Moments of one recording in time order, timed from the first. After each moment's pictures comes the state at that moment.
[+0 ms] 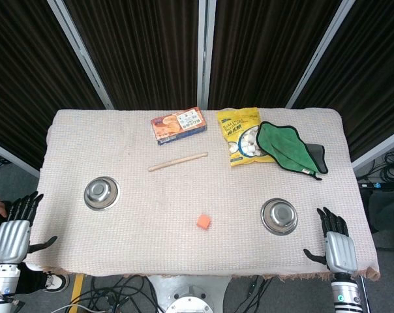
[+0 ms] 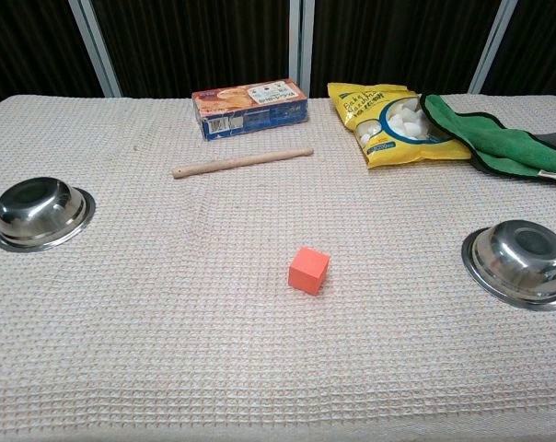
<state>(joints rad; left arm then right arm) -0.05 -1.33 -0.02 -1.37 1.51 1.51 -0.11 0.02 -1.41 0.04 -1.64 -1.34 1.42 -0.17</state>
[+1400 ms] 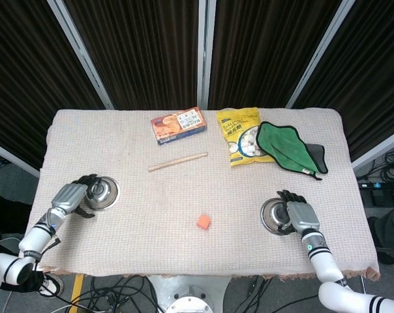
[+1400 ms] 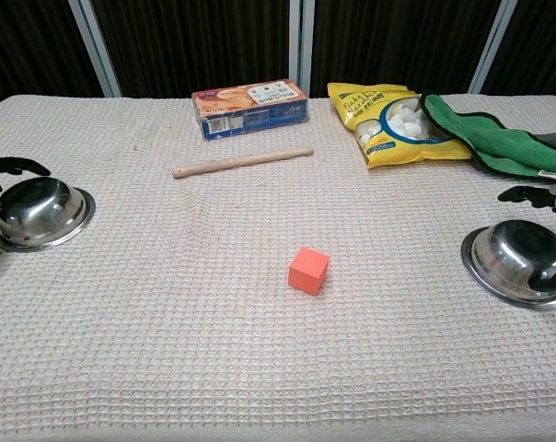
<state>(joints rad) -0.54 -1.39 -0.06 -1.15 1.39 0.72 -0.26 0.46 -1.38 0.14 -1.65 -0.80 0.90 -0.47</state>
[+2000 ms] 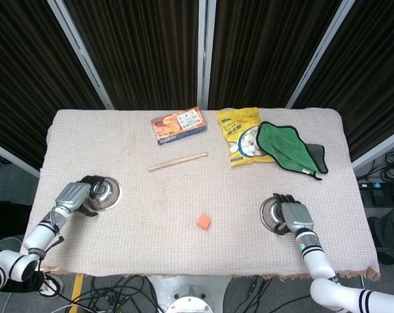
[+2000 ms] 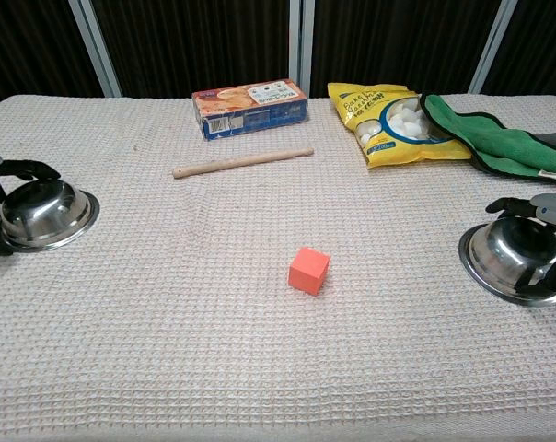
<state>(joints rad) -0.57 -1.43 -0.04 -1.10 1.39 0.74 -0.28 0.53 -1.41 0.09 -1.65 -0.70 0.96 -0.52</state>
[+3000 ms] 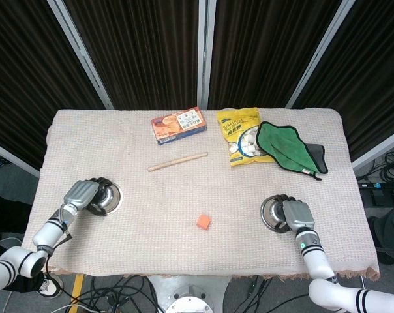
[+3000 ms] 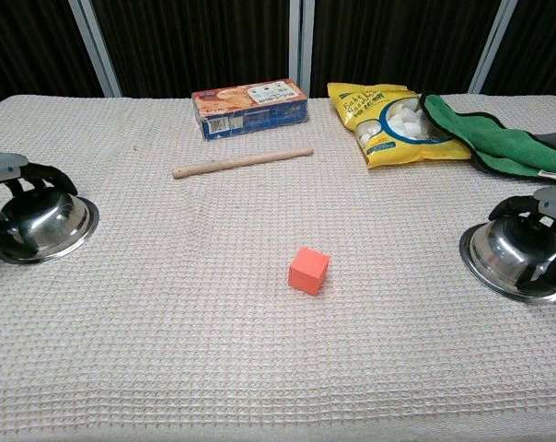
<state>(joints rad) -0.60 -1.48 -0.03 -1.08 1.37 0.74 -0.24 0.55 -1.43 0.06 -1.63 -0.72 1.03 -0.50</state>
